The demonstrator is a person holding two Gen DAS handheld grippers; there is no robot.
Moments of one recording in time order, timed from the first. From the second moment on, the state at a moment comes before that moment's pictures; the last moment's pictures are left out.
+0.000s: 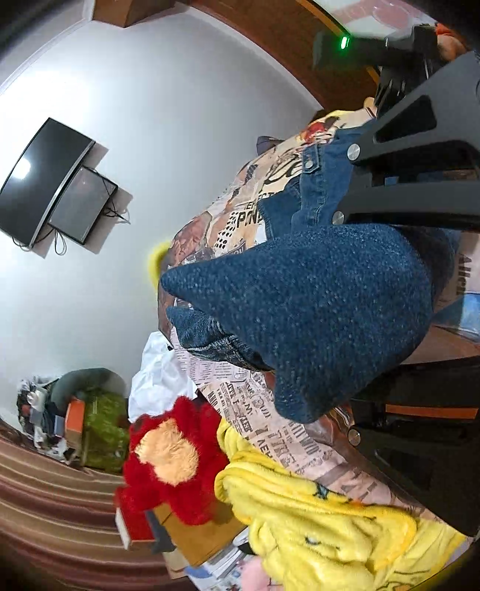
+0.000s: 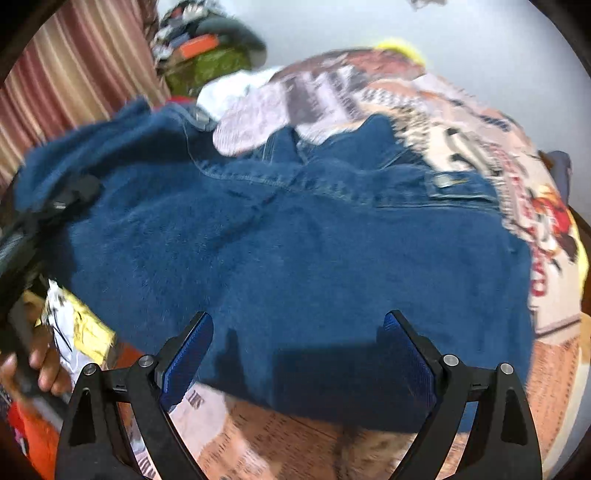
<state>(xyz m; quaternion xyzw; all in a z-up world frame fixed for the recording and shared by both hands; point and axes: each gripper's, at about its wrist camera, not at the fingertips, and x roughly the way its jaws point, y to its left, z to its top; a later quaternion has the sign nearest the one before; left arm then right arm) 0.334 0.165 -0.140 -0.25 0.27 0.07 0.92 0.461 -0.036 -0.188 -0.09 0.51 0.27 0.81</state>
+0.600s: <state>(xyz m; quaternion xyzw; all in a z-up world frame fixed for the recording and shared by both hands) 0.407 0.110 -0.113 -0.22 0.28 0.08 0.93 0.478 -0.114 -0.192 0.00 0.52 0.26 0.81</state>
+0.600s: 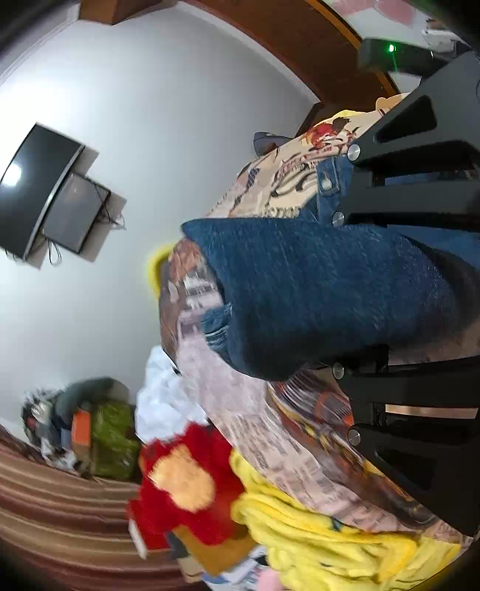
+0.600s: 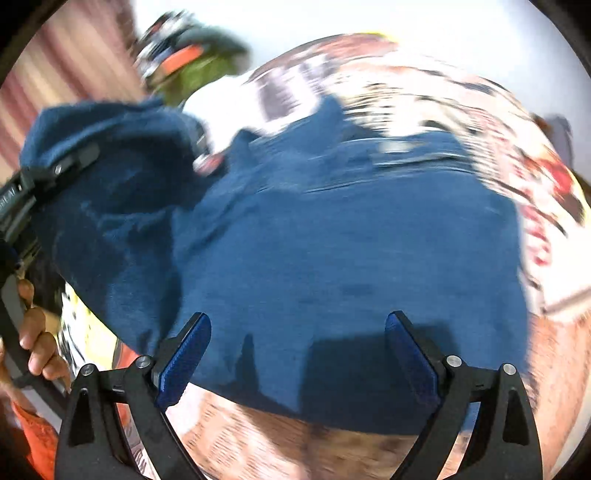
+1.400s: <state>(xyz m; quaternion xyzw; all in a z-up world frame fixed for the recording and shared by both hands) 0.431 -0.168 -0.175 0.12 0.39 -0.20 0.89 0.426 -0.369 -0.165 0.08 0.48 0.08 0.87</state>
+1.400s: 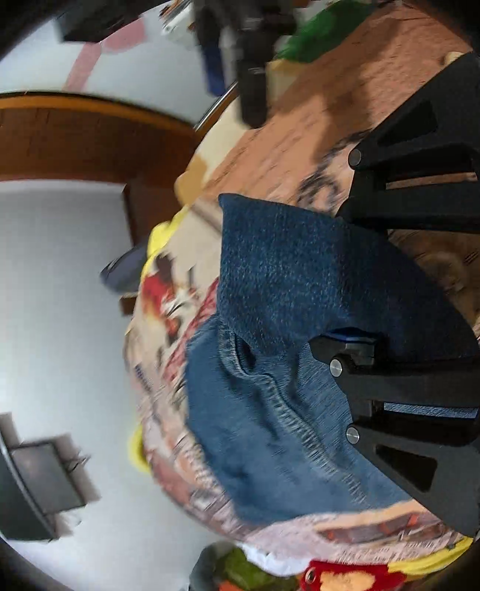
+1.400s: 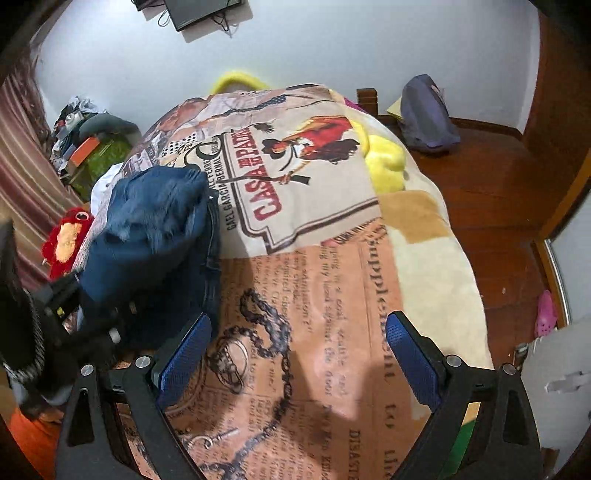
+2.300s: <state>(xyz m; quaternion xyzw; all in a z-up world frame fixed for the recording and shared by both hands) 0.394 -0.003 -0.126 0.01 0.39 -0.13 0.91 0.442 -0.224 -0.137 0.03 0.47 0.23 0.85</state>
